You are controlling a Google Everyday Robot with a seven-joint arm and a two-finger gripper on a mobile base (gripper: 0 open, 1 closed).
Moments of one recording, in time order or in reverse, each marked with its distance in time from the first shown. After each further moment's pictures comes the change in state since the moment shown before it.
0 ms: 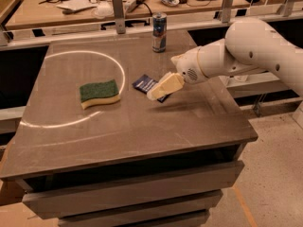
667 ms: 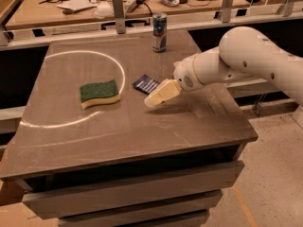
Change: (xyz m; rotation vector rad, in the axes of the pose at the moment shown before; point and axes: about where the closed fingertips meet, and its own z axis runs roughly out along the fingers) arm 0.016 0.008 0.011 0.038 0.040 0.049
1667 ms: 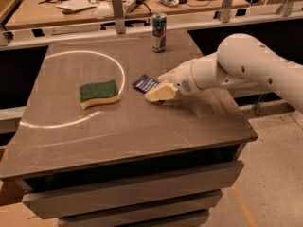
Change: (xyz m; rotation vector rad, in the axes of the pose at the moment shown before) arm 0.007 0.010 0.010 -0.031 -0.019 -0.010
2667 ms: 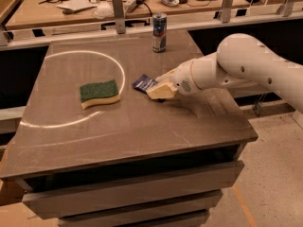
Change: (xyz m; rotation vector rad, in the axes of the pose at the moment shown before) arm 0.000 0.000 0.000 0.000 0.000 0.000
